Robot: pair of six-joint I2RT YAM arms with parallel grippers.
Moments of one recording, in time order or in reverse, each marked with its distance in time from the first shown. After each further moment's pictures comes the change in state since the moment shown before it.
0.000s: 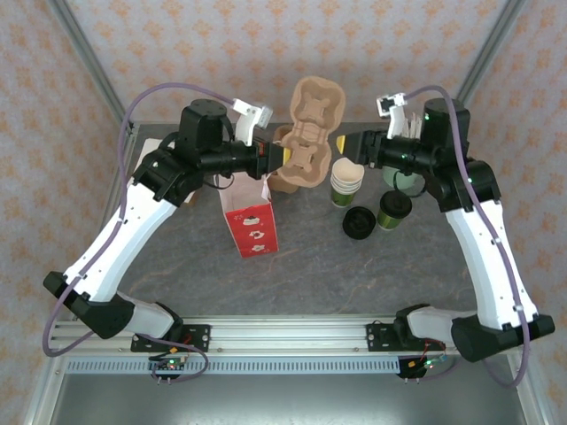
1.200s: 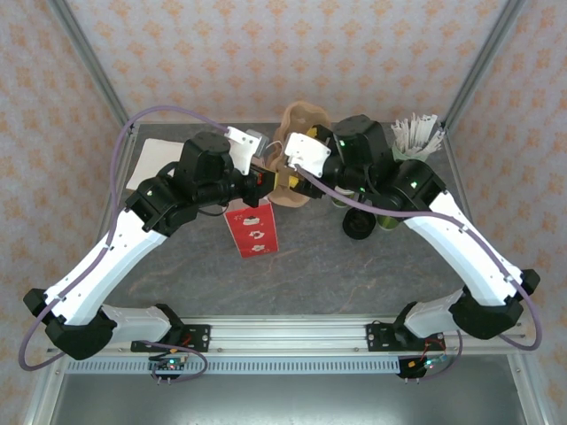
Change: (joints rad) left arm -0.129 -0.153 -0.185 -0.025 -0.285 0.015; right arm 0.537 0.172 0.137 -0.093 0.692 -0.962
